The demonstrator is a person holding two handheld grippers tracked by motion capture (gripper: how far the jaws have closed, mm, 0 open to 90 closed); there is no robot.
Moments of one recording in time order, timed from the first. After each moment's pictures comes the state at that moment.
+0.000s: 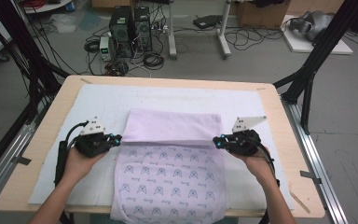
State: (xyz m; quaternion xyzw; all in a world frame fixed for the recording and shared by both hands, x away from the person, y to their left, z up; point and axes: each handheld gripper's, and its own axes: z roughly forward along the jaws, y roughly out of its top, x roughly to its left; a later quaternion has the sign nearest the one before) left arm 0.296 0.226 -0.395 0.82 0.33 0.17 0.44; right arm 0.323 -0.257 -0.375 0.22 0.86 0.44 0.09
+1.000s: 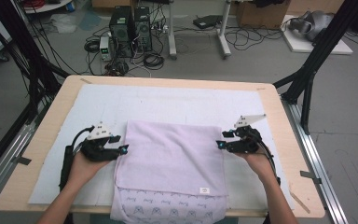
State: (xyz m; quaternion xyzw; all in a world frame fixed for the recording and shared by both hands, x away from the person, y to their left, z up) left arm 0.341 0.210 -0.413 0.81 0.37 0.18 0.42; right arm 0.371 -0.272 -0.406 0.32 0.86 0.39 0.10
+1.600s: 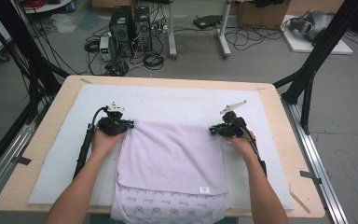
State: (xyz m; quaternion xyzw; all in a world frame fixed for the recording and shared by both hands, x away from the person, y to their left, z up) left arm 0.422 0.195 -0.433 0.80 0.43 0.17 0.38; right arm 0.435 -0.246 -0.428 0.34 0.87 0.35 0.08
